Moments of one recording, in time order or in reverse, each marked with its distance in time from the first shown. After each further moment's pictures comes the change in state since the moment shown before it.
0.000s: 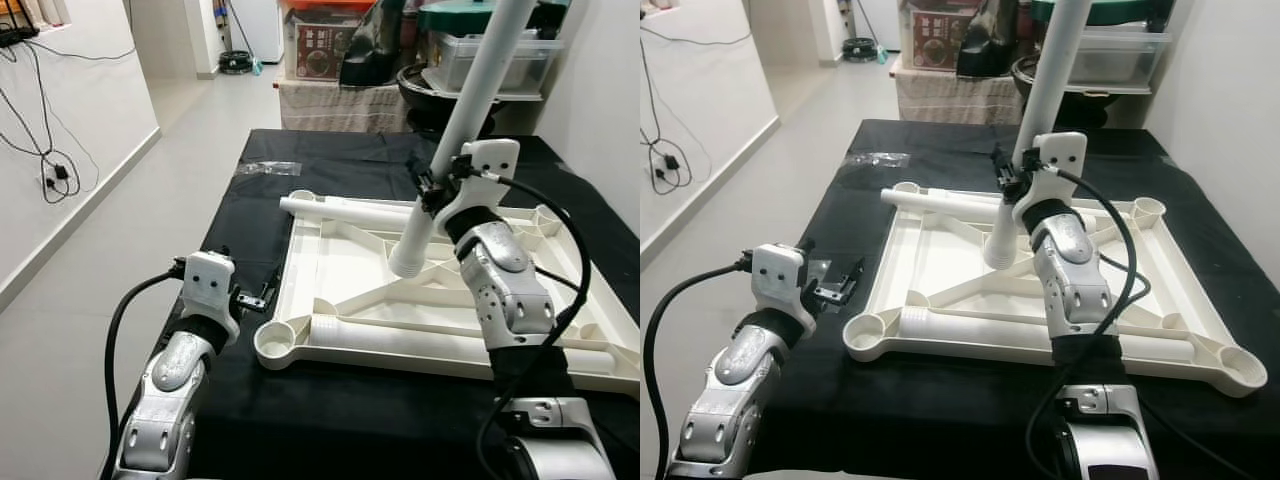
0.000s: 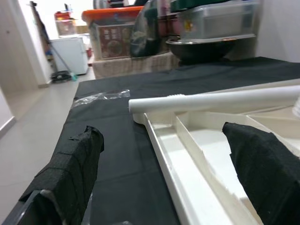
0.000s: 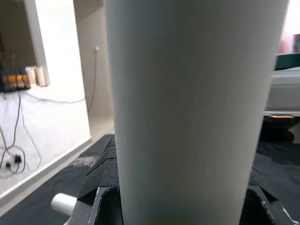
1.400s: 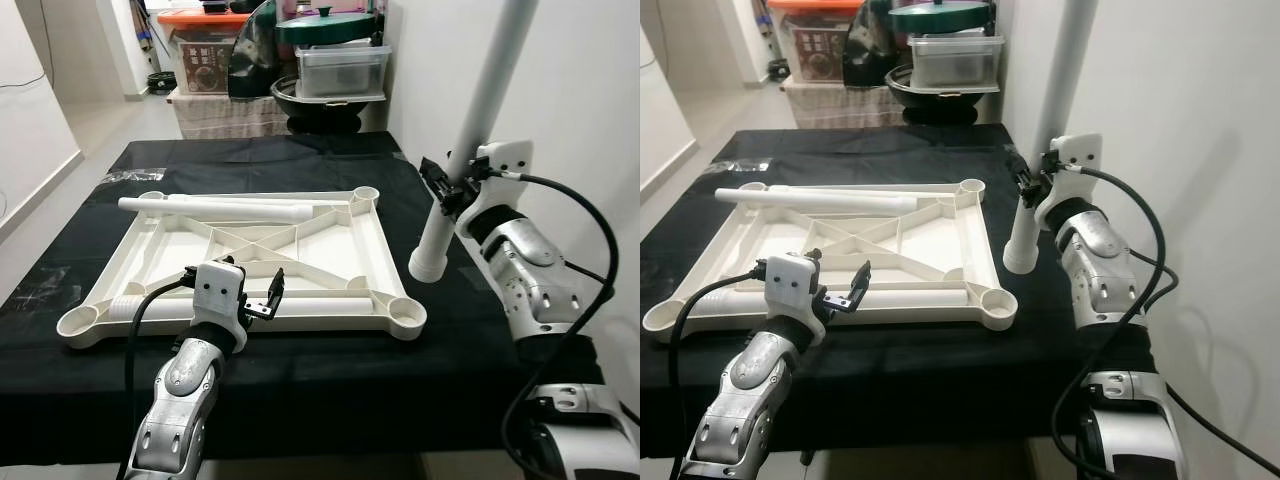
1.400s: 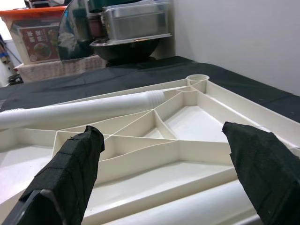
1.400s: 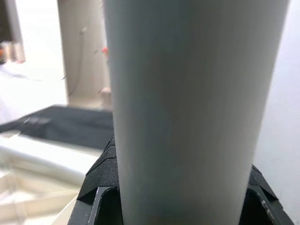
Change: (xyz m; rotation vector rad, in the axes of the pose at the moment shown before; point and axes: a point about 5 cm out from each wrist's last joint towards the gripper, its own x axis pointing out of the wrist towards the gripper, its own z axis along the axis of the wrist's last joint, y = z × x) left arm 0.000 -0.002 -0.014 -0.008 0.036 0.031; right arm -0.002 -0.009 -0.020 -0.082 0.105 0.157
